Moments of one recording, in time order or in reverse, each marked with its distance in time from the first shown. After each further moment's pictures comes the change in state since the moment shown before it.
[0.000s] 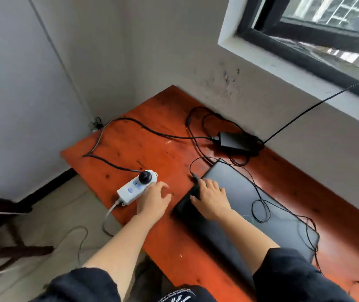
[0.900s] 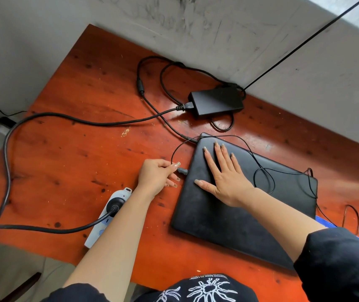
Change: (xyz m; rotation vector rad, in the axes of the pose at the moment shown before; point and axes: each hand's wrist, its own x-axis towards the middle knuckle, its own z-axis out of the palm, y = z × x) left_hand 0.125 0.034 0.032 -0.434 -0.501 -0.215; right_hand 0.040 0.060 0.021 -0.005 -0.206 0.209
